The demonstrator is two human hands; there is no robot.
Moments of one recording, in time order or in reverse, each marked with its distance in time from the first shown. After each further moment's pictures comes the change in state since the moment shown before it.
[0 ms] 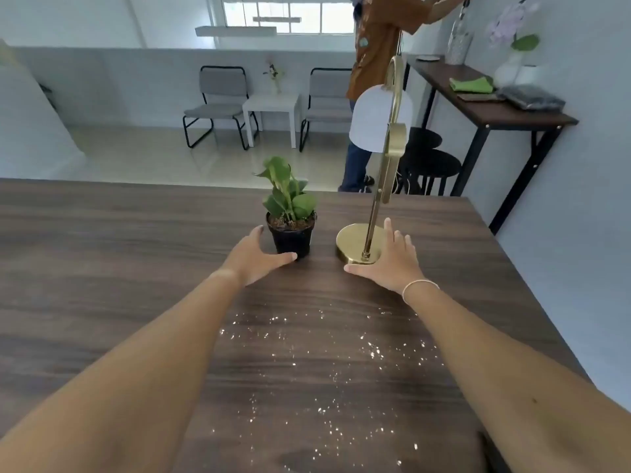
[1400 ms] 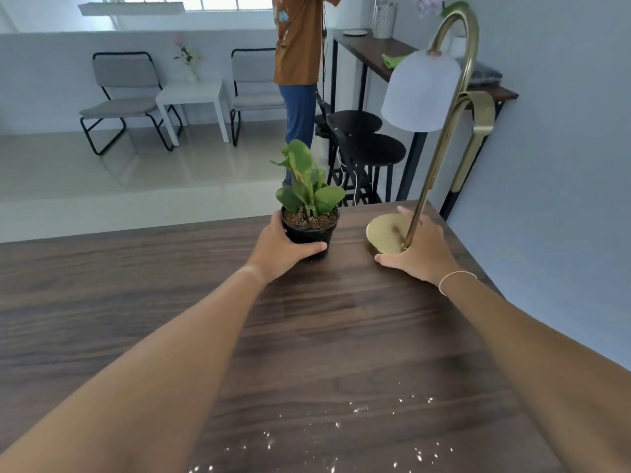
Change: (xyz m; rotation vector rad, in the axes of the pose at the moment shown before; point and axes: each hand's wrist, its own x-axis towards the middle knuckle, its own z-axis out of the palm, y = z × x) left_hand 0.151 0.107 0.101 -0.242 -0.098 0.294; right_hand 0.108 0.107 -0.062 0.097 0.158 0.090
